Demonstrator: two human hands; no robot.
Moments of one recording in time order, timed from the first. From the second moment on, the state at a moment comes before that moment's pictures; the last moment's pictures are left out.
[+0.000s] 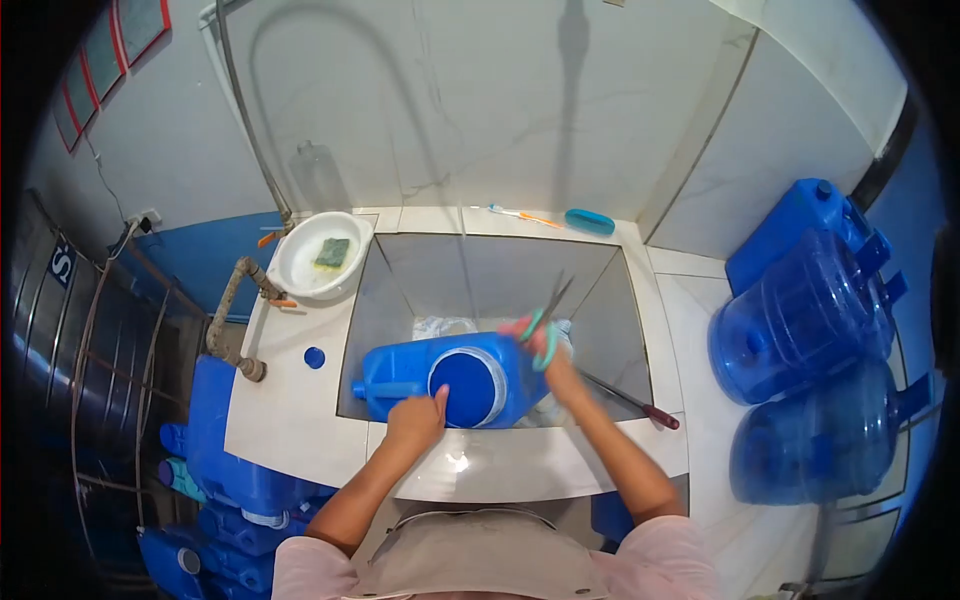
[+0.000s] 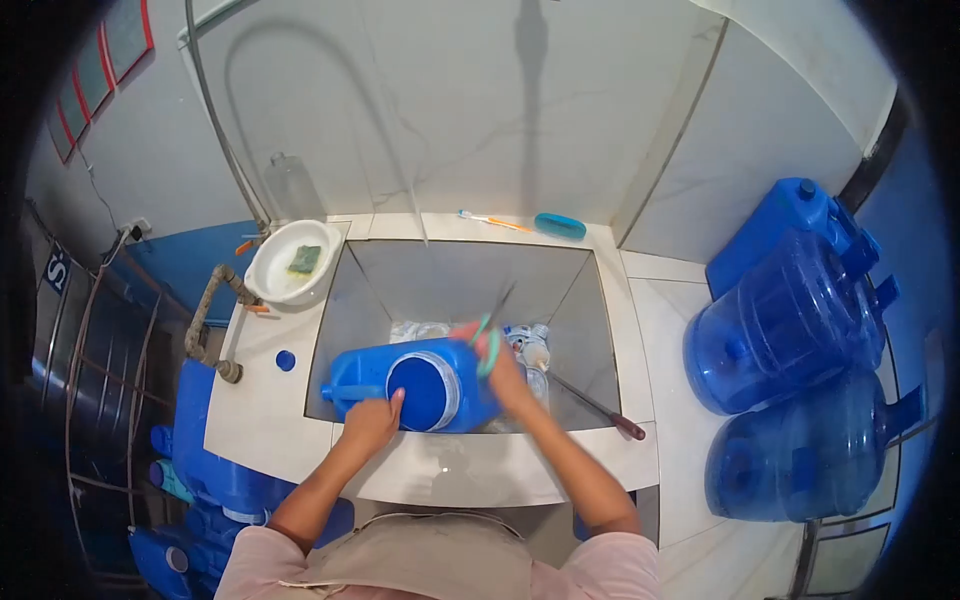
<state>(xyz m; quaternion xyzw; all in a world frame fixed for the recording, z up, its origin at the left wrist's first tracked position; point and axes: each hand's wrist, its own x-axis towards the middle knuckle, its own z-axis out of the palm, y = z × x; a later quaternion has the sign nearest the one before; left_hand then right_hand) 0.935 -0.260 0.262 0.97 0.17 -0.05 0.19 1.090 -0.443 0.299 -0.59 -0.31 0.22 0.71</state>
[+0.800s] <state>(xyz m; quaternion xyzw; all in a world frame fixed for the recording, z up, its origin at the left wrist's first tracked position) 0.954 -0.255 0.278 0.92 0.11 0.14 0.35 1.032 -0.379 0.297 -0.78 -0.28 0.08 0.56</state>
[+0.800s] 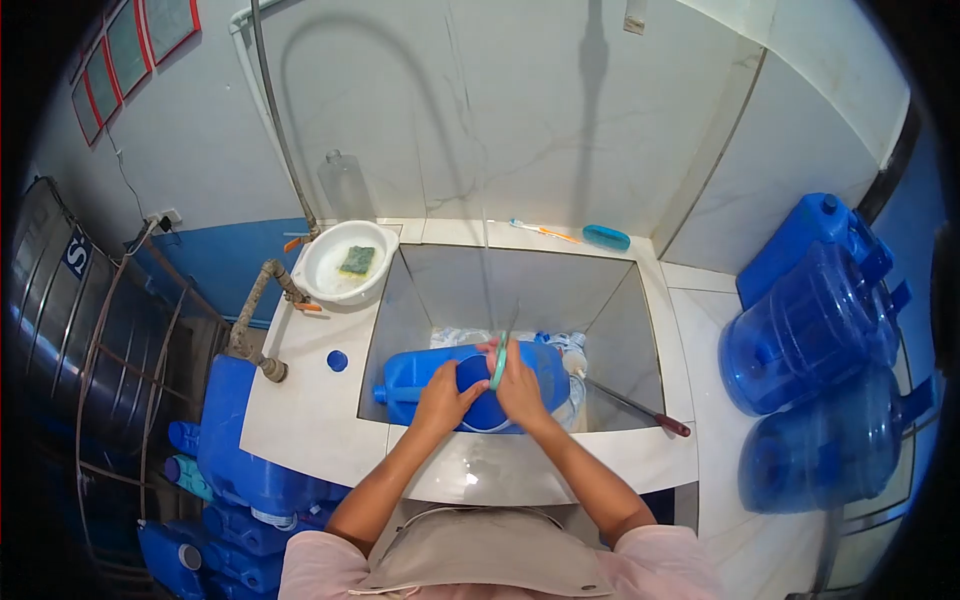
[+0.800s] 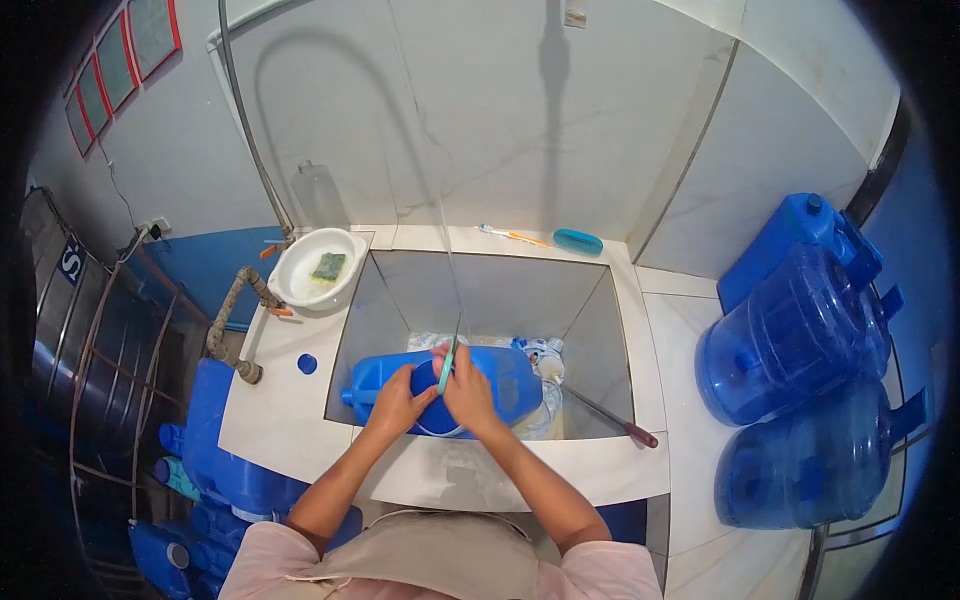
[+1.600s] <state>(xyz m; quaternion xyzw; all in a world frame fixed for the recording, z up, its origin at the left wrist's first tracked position) 0.966 -0.229 0.306 0.56 0.13 -0.07 0.81 1.055 -0.428 0.355 -0.62 -0.27 0.32 0.66</state>
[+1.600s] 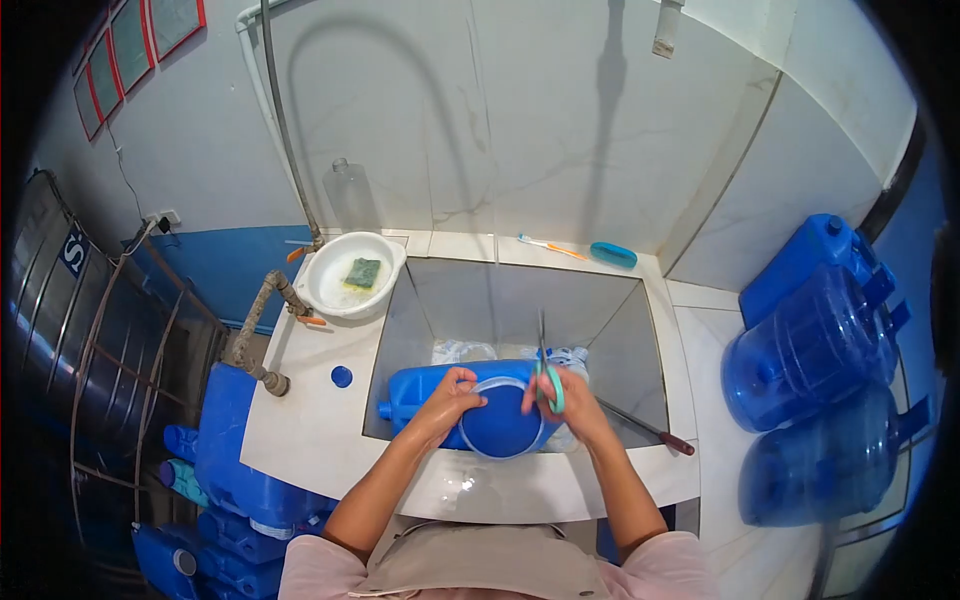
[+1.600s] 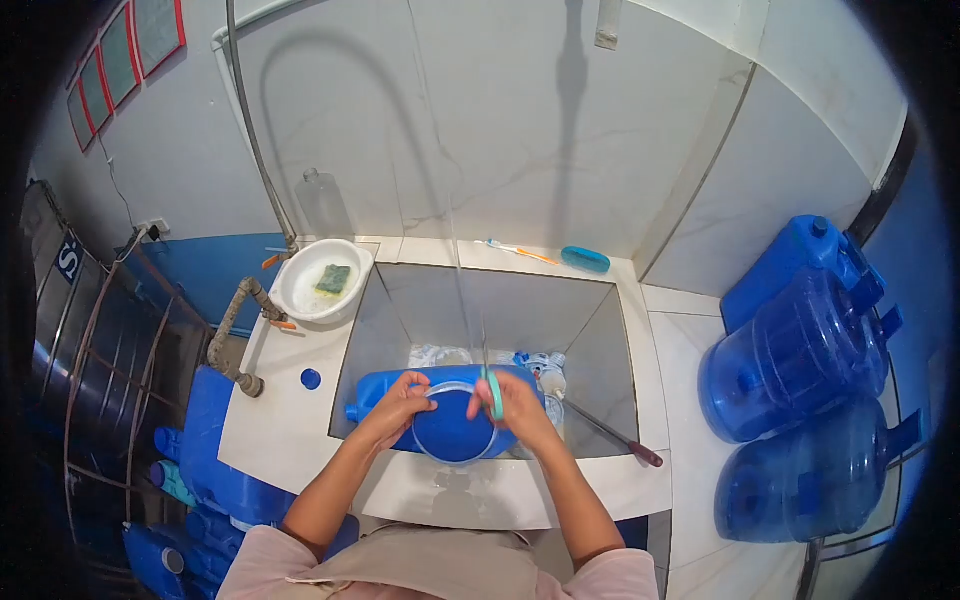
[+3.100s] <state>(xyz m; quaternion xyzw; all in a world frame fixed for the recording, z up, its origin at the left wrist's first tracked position) 0.910 -0.161 0.380 0.70 0.15 0.19 0.68 1.017 -0.299 0.400 -0.70 -0.49 -0.15 0.49</state>
